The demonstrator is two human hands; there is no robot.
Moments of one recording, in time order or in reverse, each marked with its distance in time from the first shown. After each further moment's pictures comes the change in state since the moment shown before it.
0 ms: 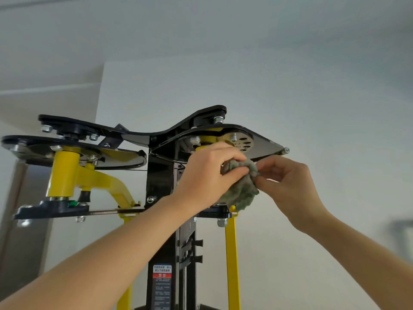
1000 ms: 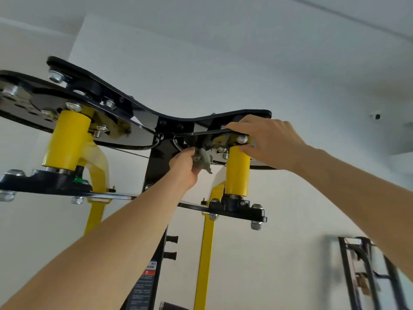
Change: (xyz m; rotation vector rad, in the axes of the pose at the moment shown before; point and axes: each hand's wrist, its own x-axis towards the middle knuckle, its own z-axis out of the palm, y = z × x) left_hand -0.014 -0.166 0.009 -1.565 0.530 -1.332; right_hand 0.108 -0.064 0.101 -1.460 -0.414 -0.479
